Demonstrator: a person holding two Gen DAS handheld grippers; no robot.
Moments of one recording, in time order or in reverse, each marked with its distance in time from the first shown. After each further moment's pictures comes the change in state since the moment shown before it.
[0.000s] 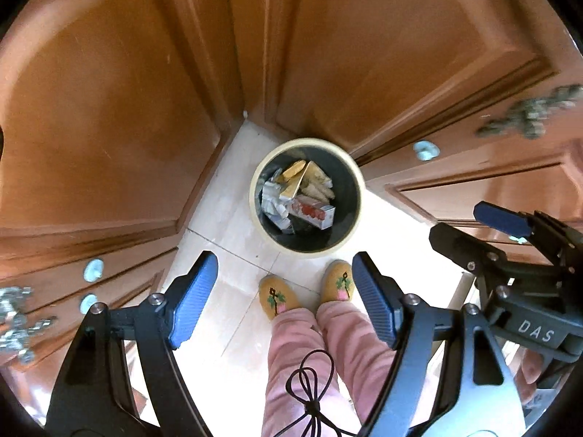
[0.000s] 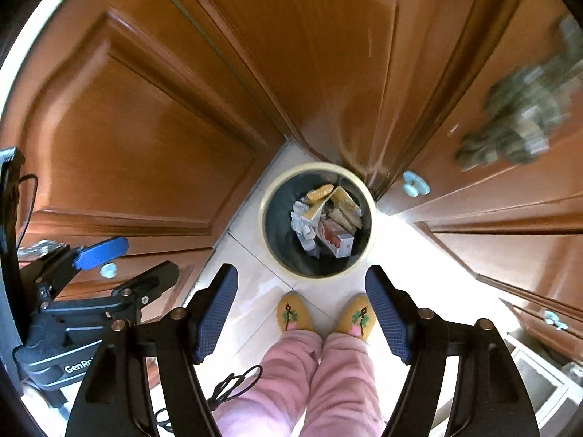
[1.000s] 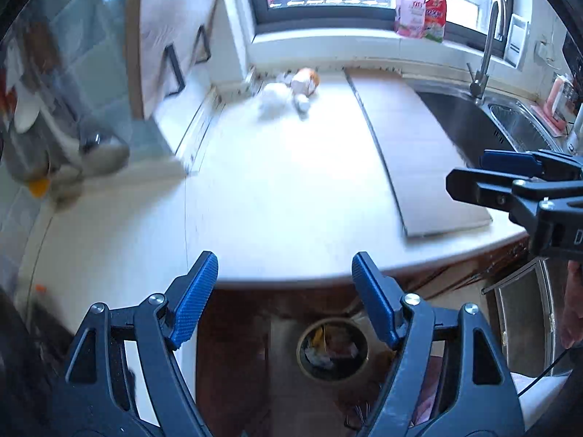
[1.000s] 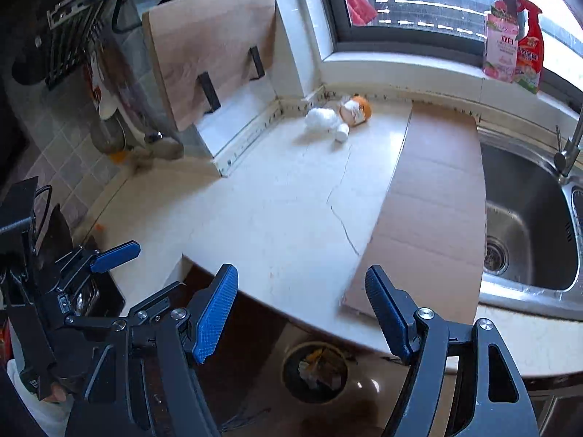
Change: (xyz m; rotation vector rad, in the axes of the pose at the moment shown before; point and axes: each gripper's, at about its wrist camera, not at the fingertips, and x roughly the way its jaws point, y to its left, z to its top) left arm -0.355 -0.117 0.133 0.542 -0.562 0.036; right arm -0.419 -0.011 0.086 0.175 -0.628 -0.059
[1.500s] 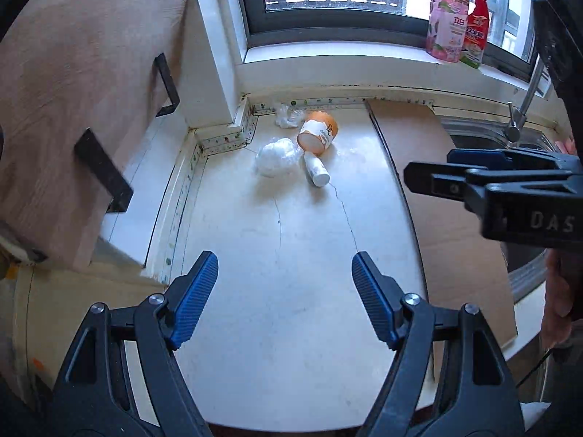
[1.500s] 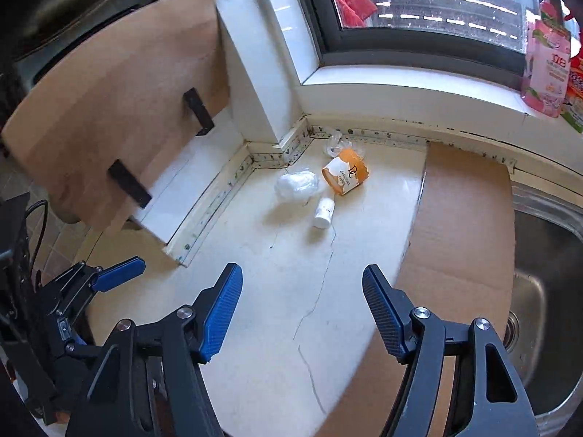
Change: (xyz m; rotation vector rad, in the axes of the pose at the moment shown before) left arm 0.155 0.018 0.181 -0.016 0.045 -0.019; right arm 0.160 -0.079 0.211 0.032 0.055 0.031
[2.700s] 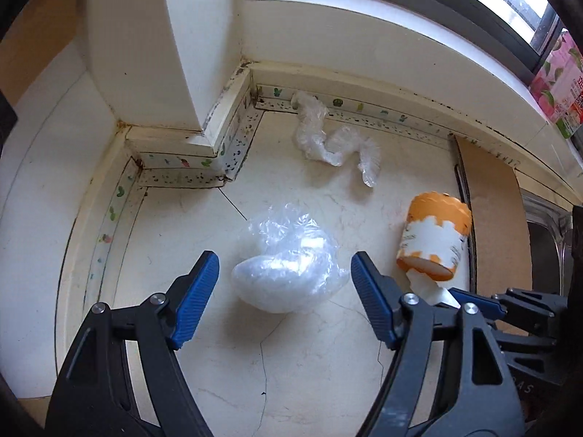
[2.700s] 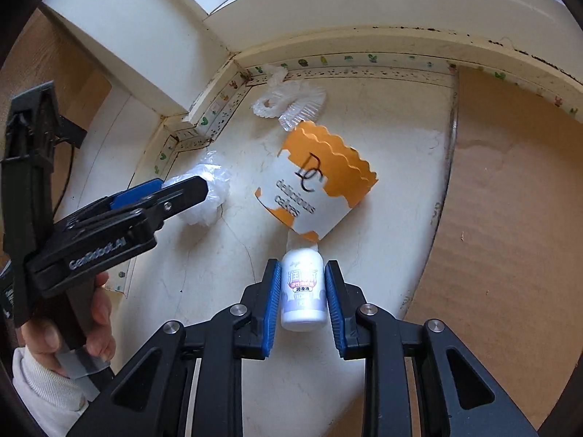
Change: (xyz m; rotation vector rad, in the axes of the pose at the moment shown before) left arm 0.233 0.040 0.111 -0.236 0.174 -0.067; right arm 0.188 -0.127 0.034 0.112 0.236 0.124
